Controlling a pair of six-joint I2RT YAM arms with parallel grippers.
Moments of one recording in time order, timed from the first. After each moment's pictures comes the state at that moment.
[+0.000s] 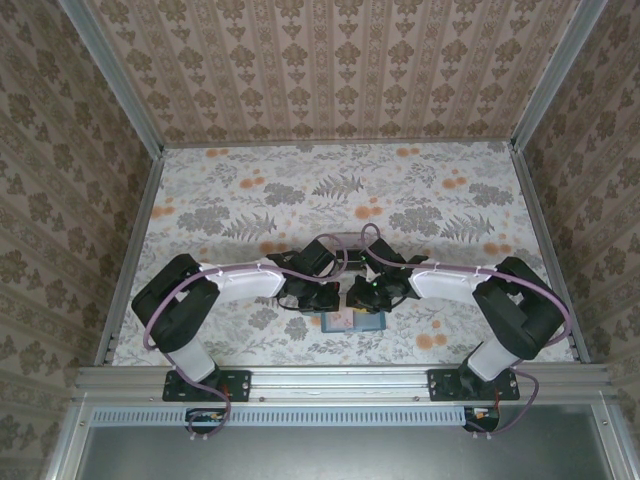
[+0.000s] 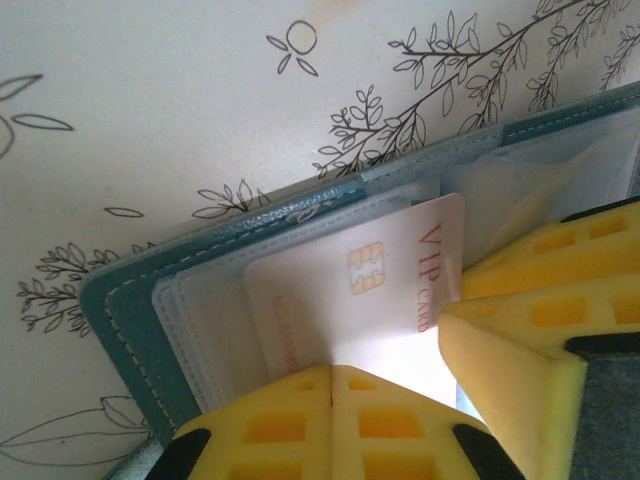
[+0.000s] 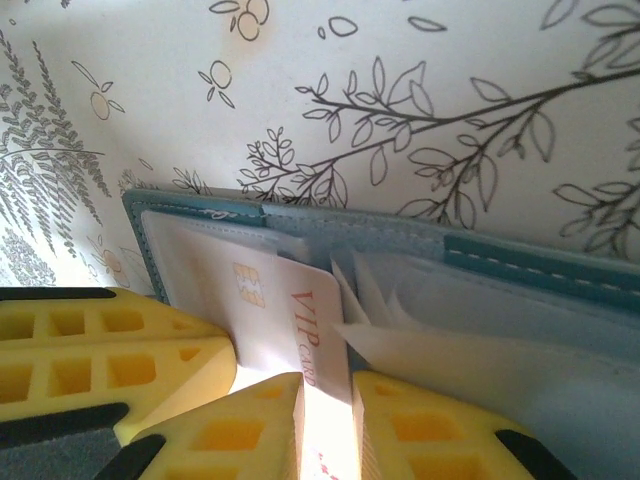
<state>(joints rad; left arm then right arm) -0.92 1.67 0.86 -0.35 0.37 -0.77 0.68 1.59 0.73 -0.27 -0.42 0.92</state>
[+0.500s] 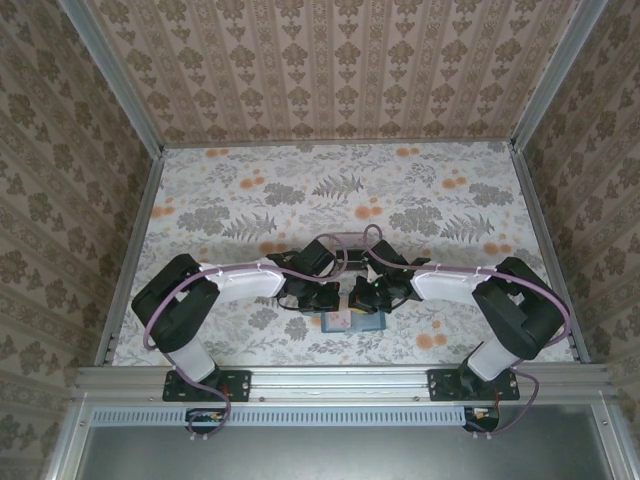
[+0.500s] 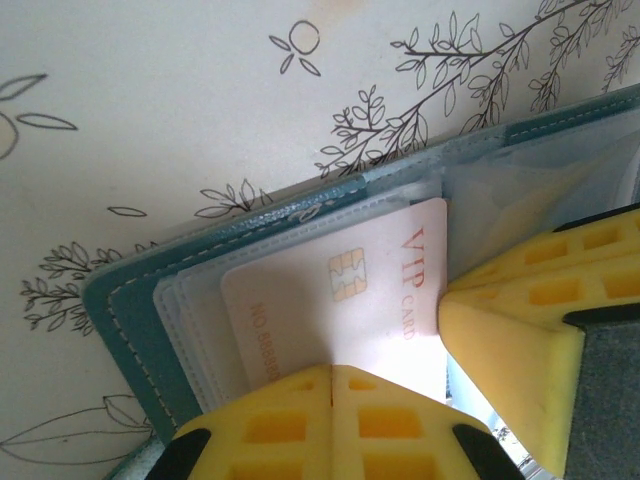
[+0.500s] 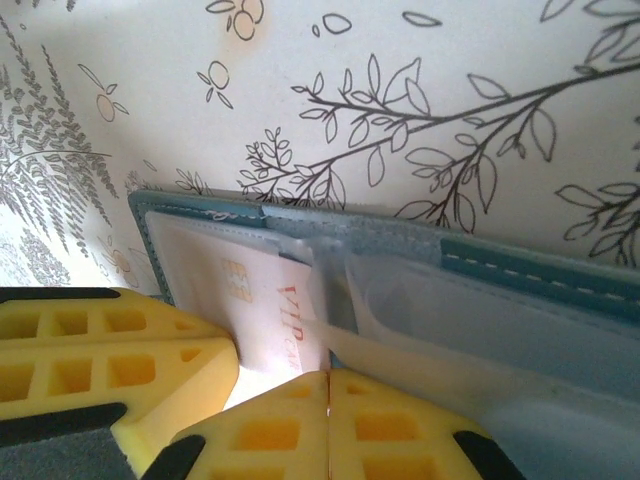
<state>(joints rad) -0.92 1.67 0.86 -0.36 0.37 -0.77 0.67 1.57 0.69 -0.22 -0.44 0.94</state>
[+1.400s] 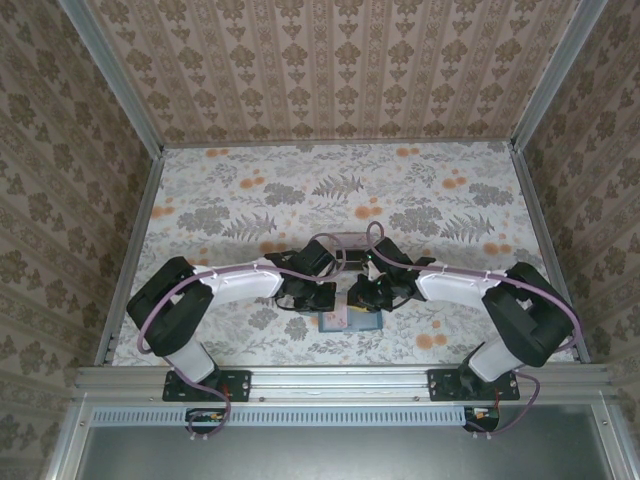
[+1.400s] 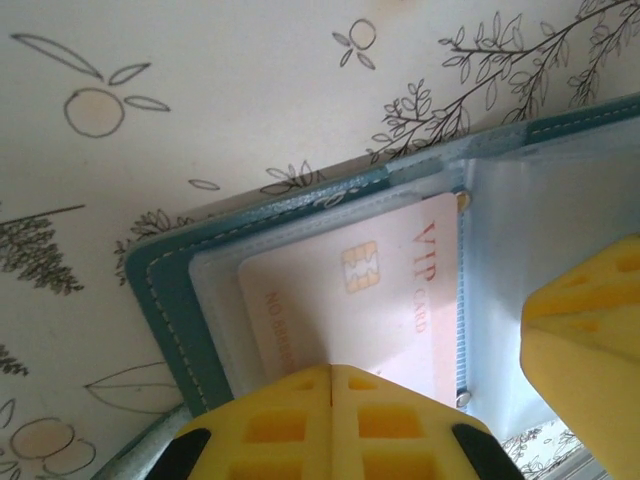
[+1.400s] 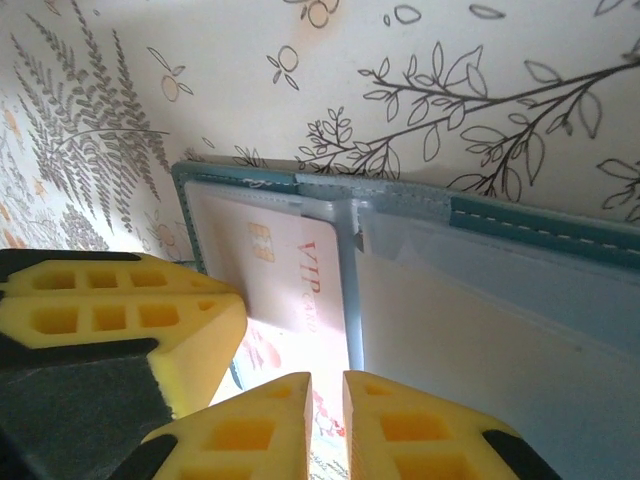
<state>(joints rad) -0.92 1.63 0.87 -0.43 0.30 -0.76 0.66 1.54 0.70 -0.24 -0.48 0.92</state>
